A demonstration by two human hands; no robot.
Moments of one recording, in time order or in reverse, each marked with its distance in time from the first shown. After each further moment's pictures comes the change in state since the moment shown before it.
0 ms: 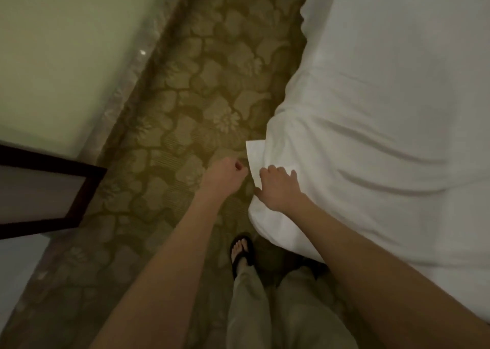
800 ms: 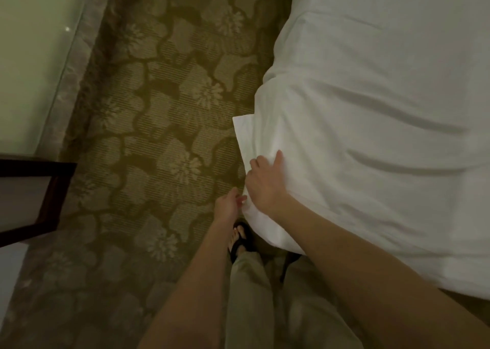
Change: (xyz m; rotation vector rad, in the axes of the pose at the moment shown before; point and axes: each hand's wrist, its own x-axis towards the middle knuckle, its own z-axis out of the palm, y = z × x) left_hand 0.047 -0.053 0.148 -0.986 -0.104 -0.649; right_hand 0.059 0.011 0.064 -0.408 -0.079 -0.080
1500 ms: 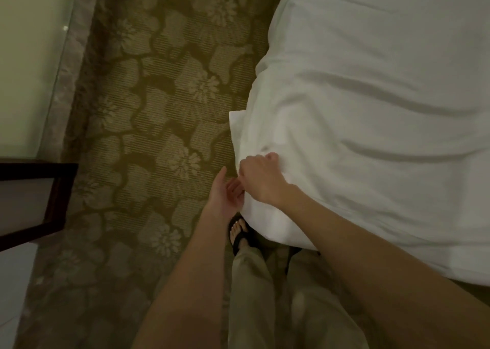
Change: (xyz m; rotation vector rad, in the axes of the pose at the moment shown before) left_hand 0.007 0.019 0.008 -0.548 -0.237 -0.195; right_hand -0.008 0.017 -0.005 0.512 0.126 -0.052
